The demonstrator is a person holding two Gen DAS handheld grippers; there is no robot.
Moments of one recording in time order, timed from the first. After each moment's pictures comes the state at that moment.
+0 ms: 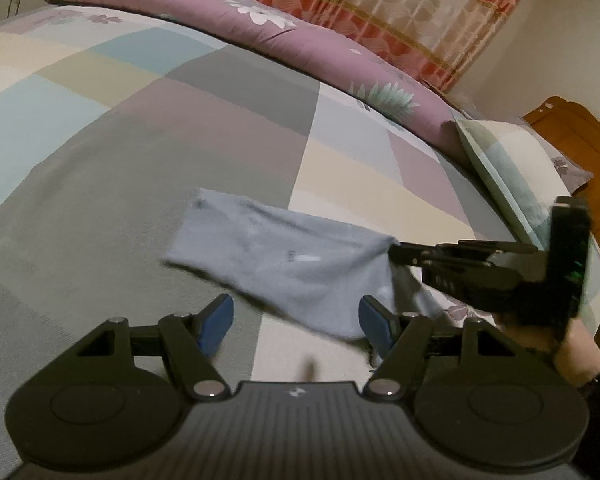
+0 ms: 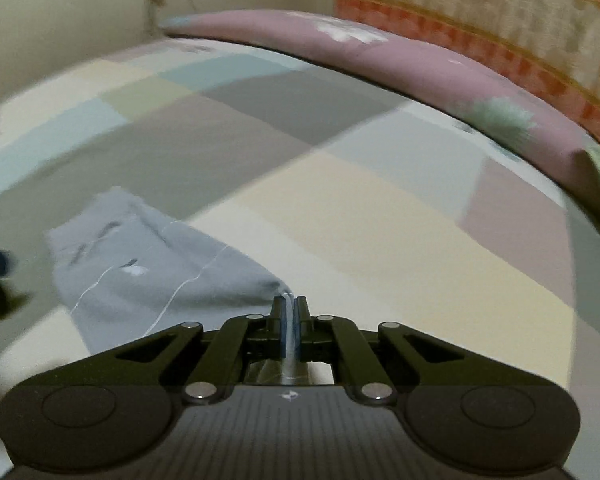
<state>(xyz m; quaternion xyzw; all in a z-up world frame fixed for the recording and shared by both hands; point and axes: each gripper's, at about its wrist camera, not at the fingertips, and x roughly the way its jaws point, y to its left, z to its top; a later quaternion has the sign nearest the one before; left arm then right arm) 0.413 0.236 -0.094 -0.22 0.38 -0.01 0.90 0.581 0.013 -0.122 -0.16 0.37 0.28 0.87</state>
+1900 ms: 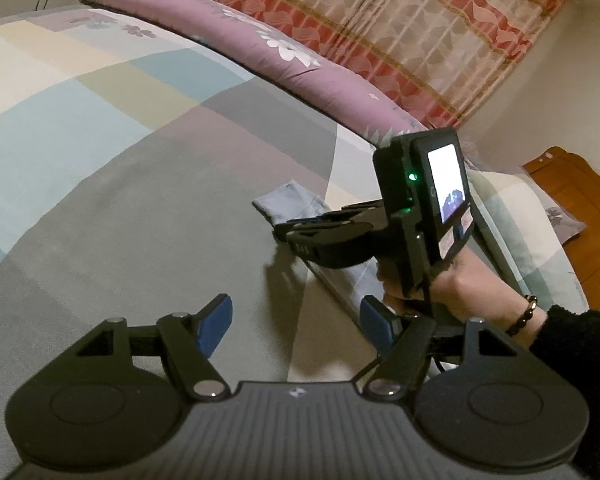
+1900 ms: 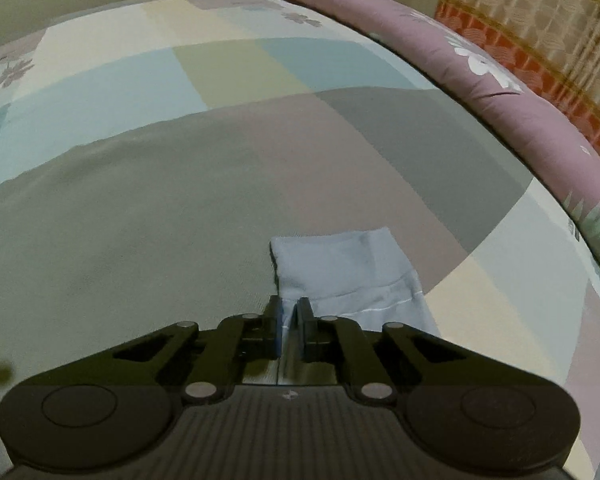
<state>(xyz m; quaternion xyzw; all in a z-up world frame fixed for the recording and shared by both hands) 0.394 0.281 -0.079 -0.27 0.33 0.00 0.90 0.620 0.182 -0.132 -0.27 0.37 0.36 0.81</state>
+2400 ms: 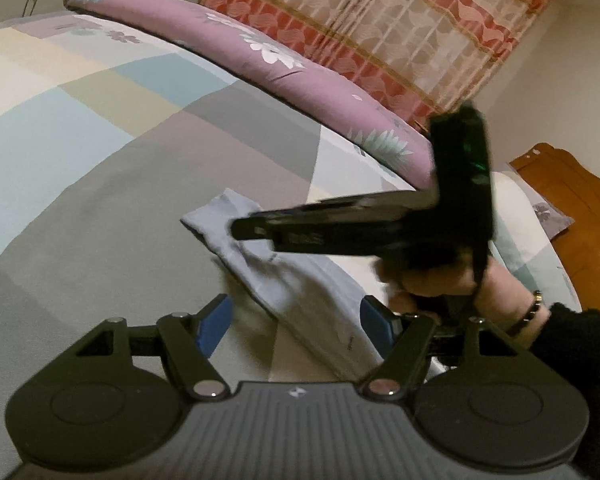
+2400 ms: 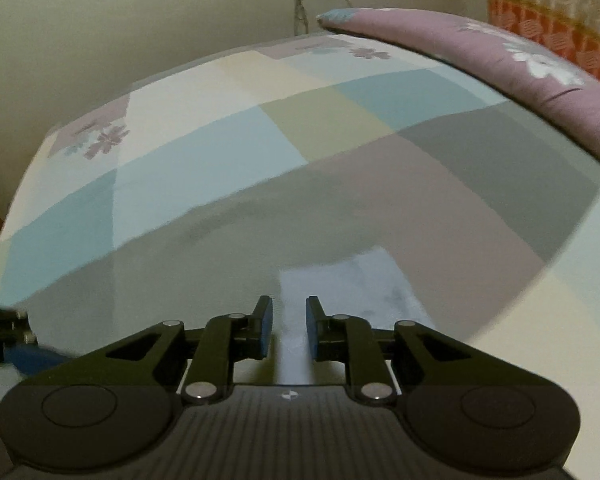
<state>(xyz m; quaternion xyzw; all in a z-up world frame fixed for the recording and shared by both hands) 0.395 0.272 -0.072 -0.26 0.32 -0.03 0.91 0.607 0.151 -0.095 -0.17 0.39 0.48 0.77</state>
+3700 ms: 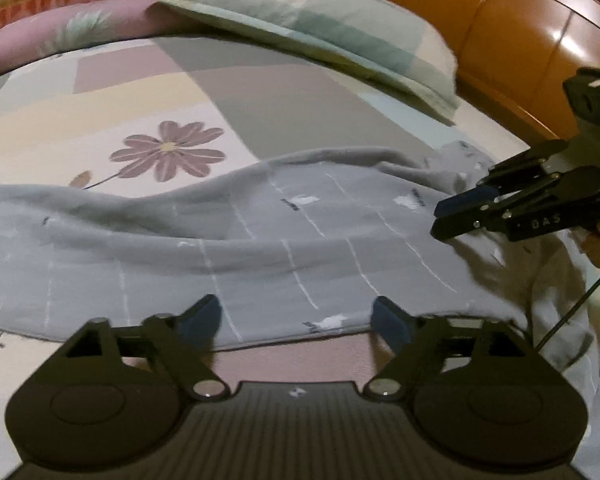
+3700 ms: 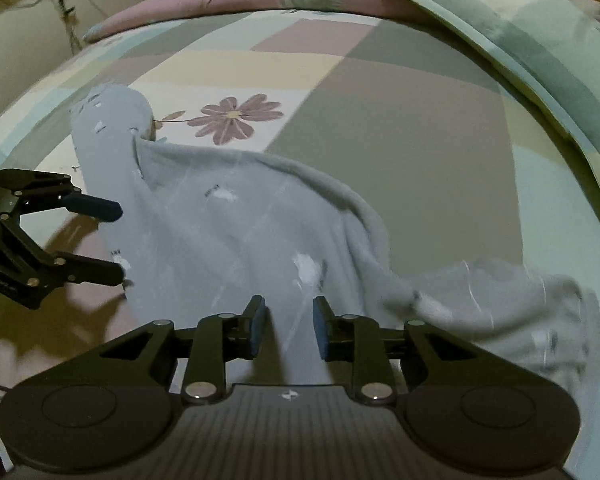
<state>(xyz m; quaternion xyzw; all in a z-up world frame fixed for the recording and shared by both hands) 0.384 -0.018 -0.137 0.03 0.40 -0.32 0.86 0.396 -0.300 -0.127 -0.04 0.46 0.19 0.87</state>
